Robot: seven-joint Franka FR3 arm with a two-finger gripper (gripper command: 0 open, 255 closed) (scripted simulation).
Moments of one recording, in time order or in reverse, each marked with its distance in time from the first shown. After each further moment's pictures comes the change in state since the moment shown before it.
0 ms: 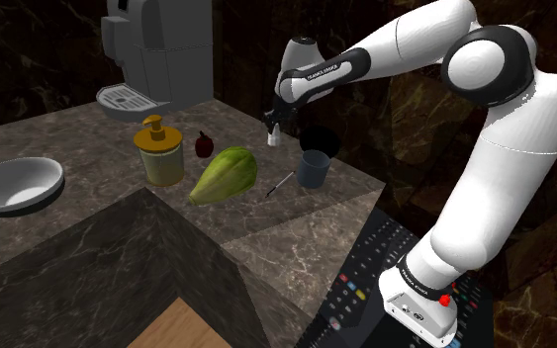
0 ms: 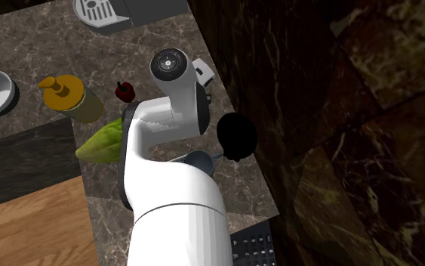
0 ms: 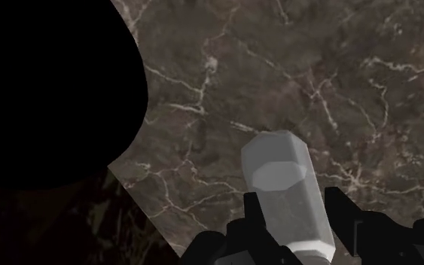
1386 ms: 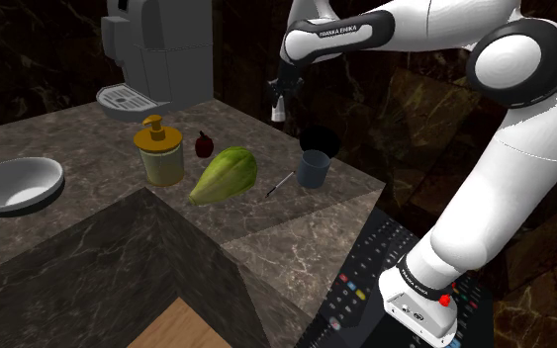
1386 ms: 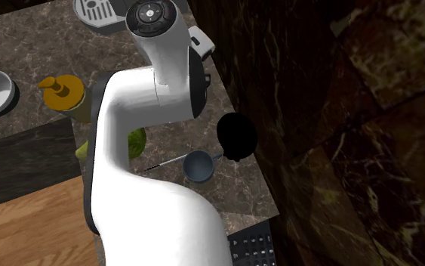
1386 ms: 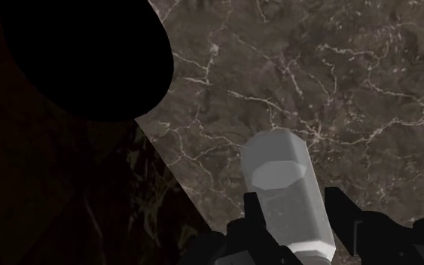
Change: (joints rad) arm 0.000 -0.107 0.008 0.147 0.026 -0.254 -0.026
